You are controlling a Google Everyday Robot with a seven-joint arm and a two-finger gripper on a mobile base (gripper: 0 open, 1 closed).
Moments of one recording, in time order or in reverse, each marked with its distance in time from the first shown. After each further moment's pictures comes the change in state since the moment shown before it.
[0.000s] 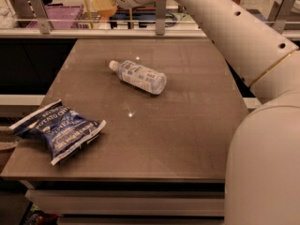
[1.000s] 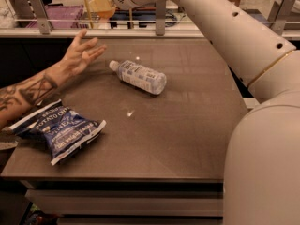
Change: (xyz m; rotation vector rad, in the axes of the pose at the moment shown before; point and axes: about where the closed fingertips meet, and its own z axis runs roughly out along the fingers) arm 0.002 0.003 0.005 -0.007 0.004 0.000
